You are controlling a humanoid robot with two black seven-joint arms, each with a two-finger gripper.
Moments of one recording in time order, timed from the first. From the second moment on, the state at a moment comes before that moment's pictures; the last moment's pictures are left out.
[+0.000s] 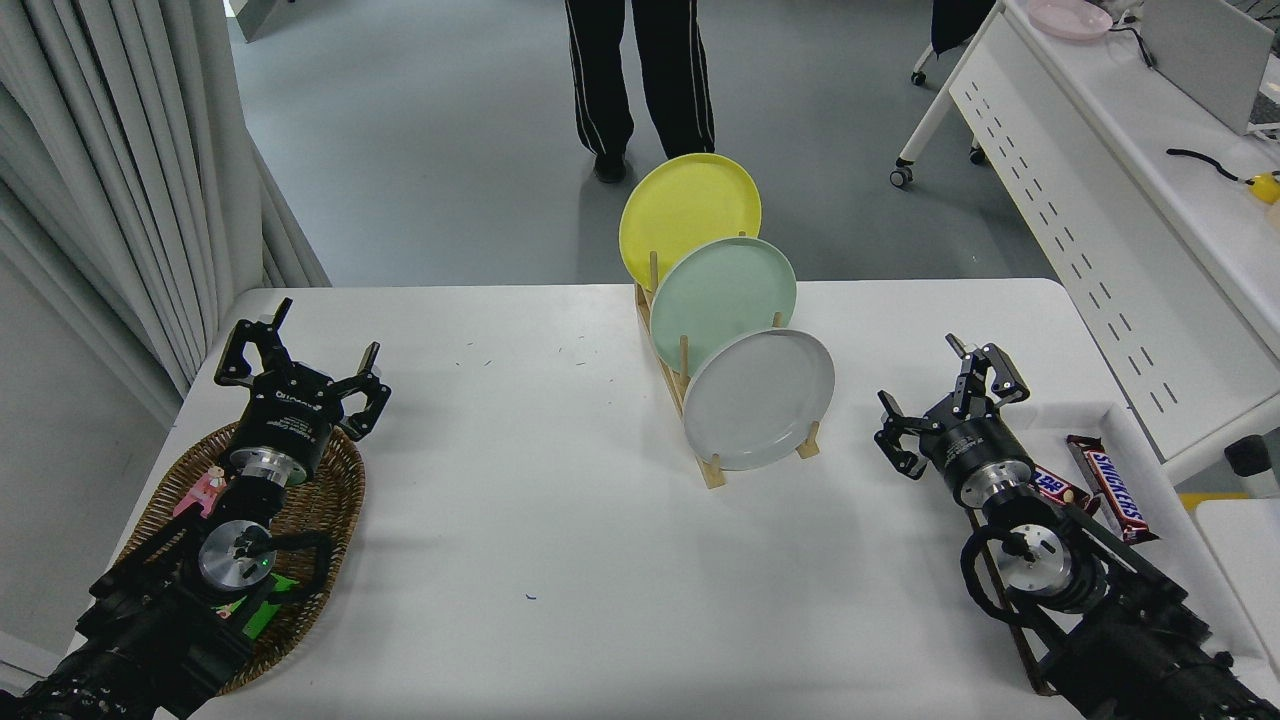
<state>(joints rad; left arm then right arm) -0.50 0.25 -1.08 -0.52 0.10 -0.57 -0.44 0.51 -0.17 0.97 0.65 -0.18 0.18 0.31</state>
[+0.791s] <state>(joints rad) -0.50 0.25 -1.08 -0.52 0.11 -0.57 -0.44 0.51 -0.17 0.97 0.65 -0.18 0.17 0.31</state>
